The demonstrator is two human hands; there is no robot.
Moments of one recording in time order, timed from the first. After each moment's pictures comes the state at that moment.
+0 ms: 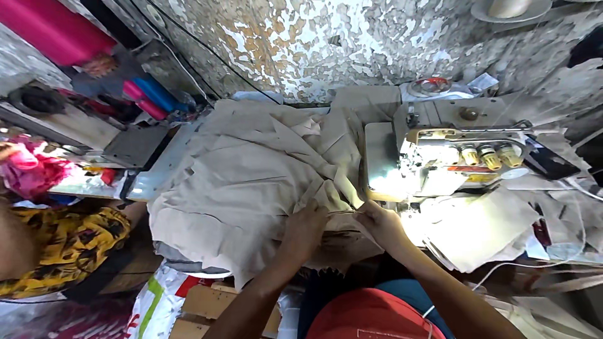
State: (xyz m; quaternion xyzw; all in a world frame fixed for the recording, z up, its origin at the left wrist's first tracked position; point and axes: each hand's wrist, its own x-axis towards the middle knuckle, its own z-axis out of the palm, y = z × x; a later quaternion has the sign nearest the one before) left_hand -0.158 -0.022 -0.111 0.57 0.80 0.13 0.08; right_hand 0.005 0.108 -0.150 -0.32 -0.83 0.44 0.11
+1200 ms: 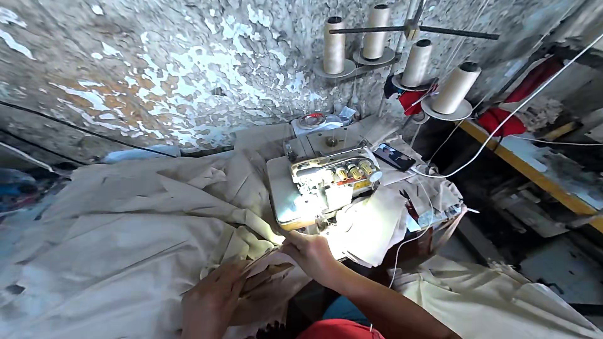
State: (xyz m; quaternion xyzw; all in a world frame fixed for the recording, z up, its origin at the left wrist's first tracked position) left_hand -0.147 -0.024 -0.118 0.65 0.71 0.26 -0.06; right_hand 0.030 0.111 -0.155 -0.29 -0.83 0.37 0.30
